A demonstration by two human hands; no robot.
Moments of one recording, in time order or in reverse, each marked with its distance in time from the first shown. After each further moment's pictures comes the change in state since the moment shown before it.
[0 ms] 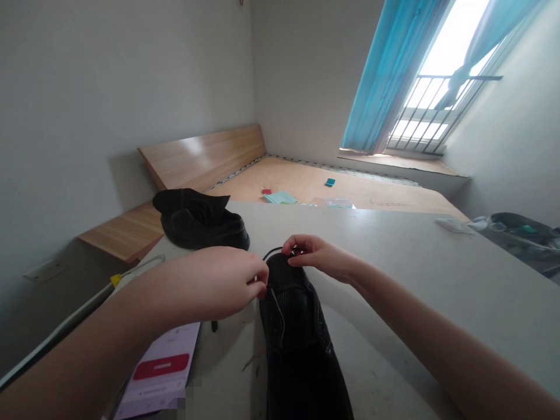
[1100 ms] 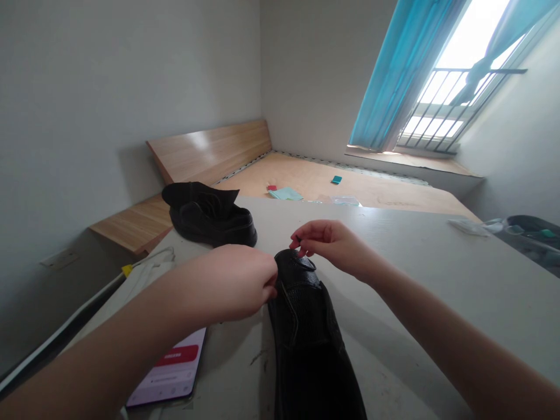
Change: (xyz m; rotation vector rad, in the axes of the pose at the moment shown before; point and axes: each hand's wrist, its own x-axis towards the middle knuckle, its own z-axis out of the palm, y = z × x) left_hand -0.002 0.014 -0.001 0.112 -0.004 -0.032; right_hand -0.006 -0.027 0.007 -0.060 0.155 -0.055
